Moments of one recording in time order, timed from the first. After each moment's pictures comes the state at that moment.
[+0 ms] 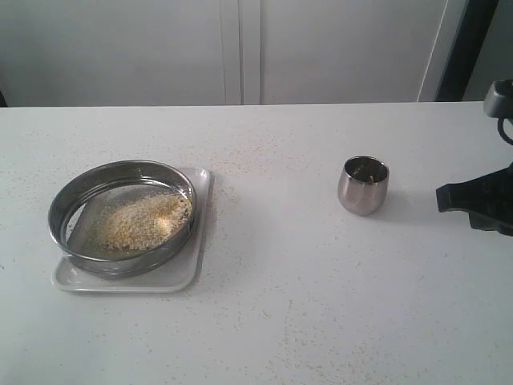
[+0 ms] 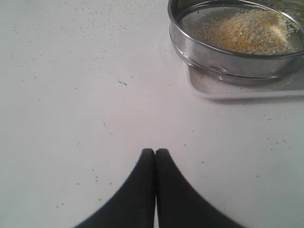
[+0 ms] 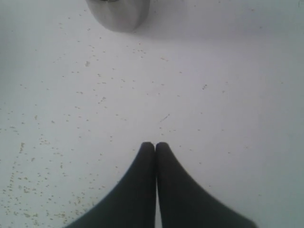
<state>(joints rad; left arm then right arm) -0.04 0.01 0.02 -0.08 0.52 0.10 0.12 1.12 -0.76 0.10 0.70 0.04</state>
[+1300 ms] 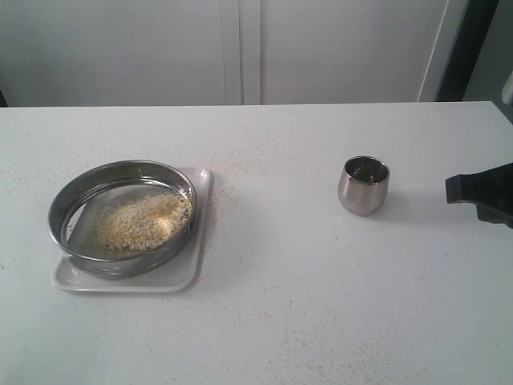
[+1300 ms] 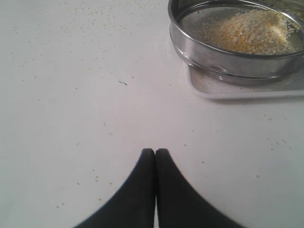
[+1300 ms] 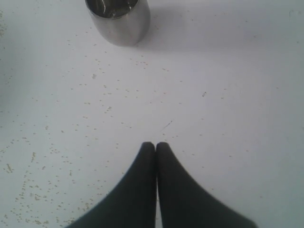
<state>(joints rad) -0.04 0.01 0.02 -0.08 0.52 0.10 0.12 1.06 -0.76 0.10 0.70 0.07</state>
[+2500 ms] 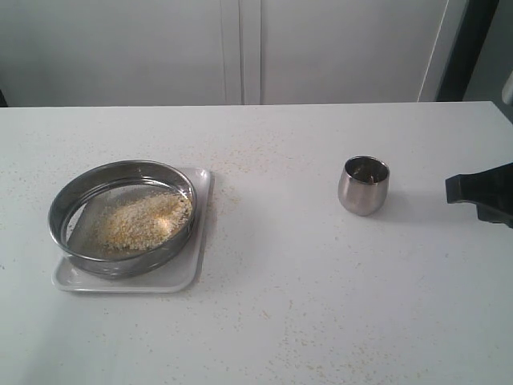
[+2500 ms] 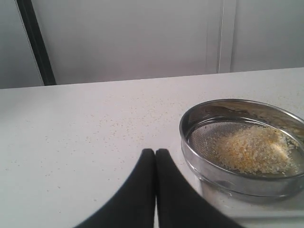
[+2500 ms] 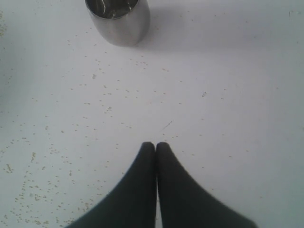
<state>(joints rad) -0.04 0.01 0.02 -0.08 0.14 0.10 0.12 1.06 -0.76 0.10 0.70 0.07</state>
